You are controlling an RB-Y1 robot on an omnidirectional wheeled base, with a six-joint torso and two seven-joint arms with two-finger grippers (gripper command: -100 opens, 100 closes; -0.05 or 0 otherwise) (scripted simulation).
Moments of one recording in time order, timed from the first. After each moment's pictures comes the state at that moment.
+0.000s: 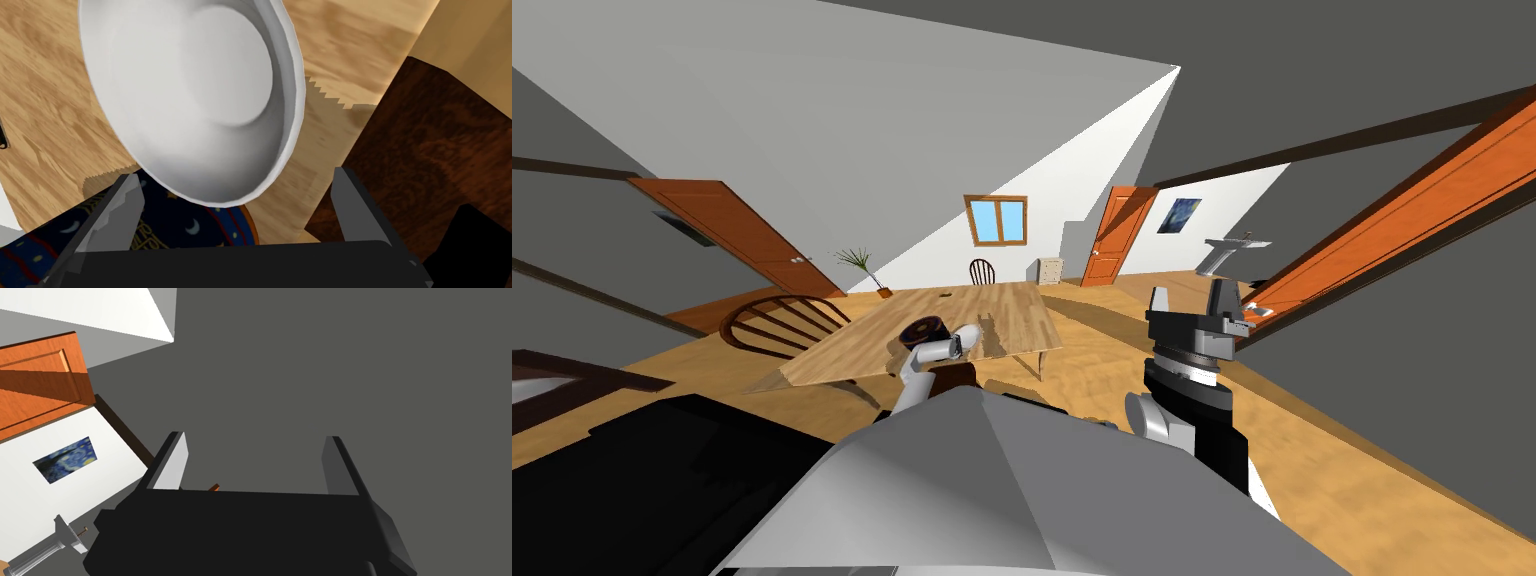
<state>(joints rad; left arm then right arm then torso) 0.14 0.19 0.41 -1.67 0.14 1.04 0.22 0.45 0.03 0.02 -2.38 0.07 -0.50 -0.14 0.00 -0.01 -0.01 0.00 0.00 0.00</state>
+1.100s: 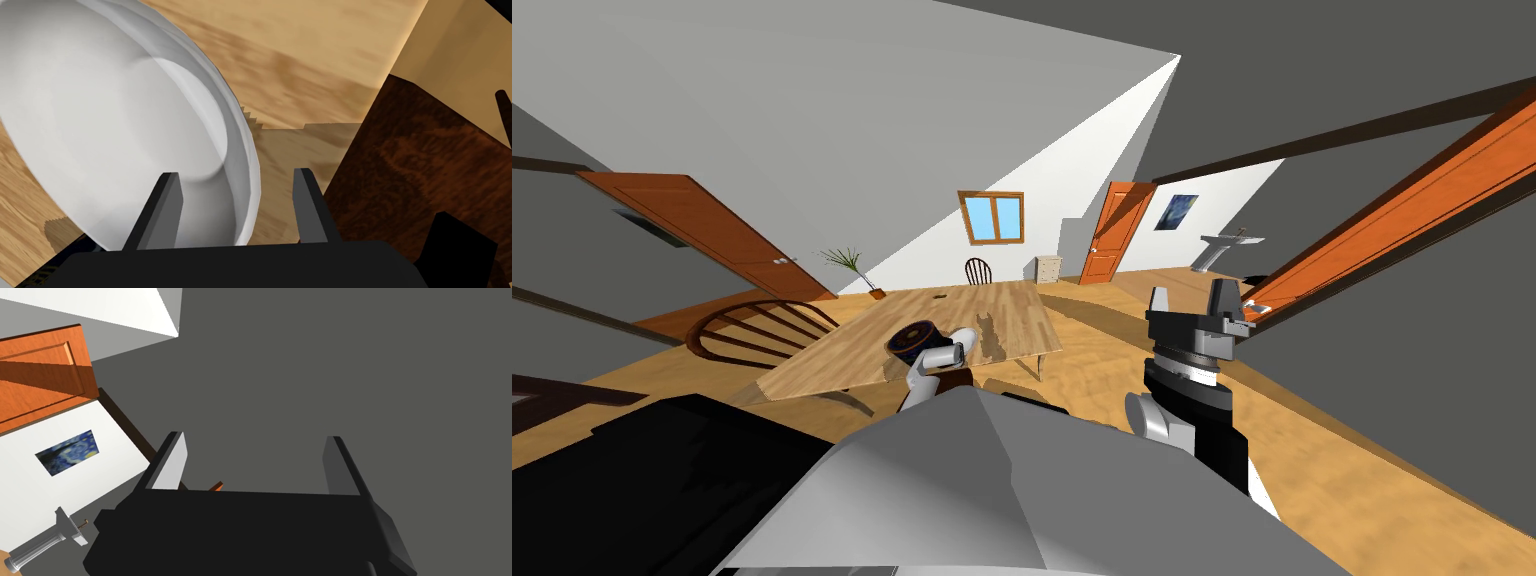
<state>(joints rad) 0.15 0.16 0.38 -1.58 0.11 1.03 0.21 0.45 0.03 0.02 -2.38 0.07 -0.50 -0.14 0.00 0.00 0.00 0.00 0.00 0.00</state>
